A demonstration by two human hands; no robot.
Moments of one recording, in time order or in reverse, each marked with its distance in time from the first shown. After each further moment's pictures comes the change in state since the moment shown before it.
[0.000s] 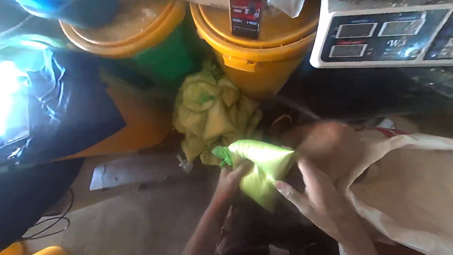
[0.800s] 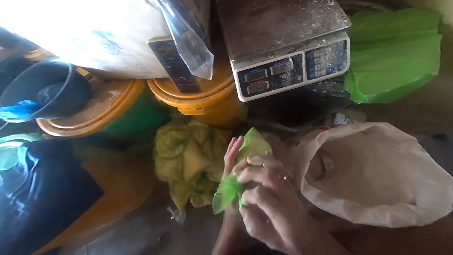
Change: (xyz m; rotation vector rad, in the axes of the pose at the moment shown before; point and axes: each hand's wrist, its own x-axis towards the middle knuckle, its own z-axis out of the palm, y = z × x) left_hand 0.025 0.008 0.116 0.032 -0.515 0.662; right_hand 0.005 -0.032 -0.039 0.040 0.440 -0.466
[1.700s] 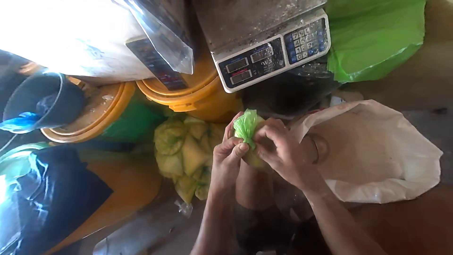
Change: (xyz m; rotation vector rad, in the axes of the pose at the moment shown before) left_hand 0.037 0.007 0.007 -0.106 -0.164 -0.198; right_hand 0.006 0.060 -0.038 0.029 -0.018 0.298
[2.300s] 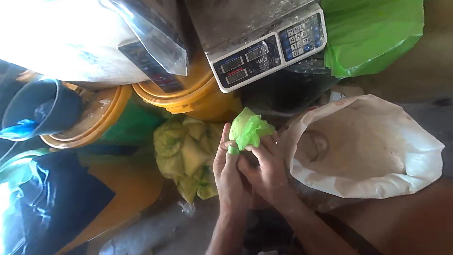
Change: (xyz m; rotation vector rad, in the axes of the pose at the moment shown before) left_hand -0.019 0.019 0.060 -0.157 0.540 -0.114; right_hand -0.020 -0.019 0.054 -0.171 0.358 -0.025
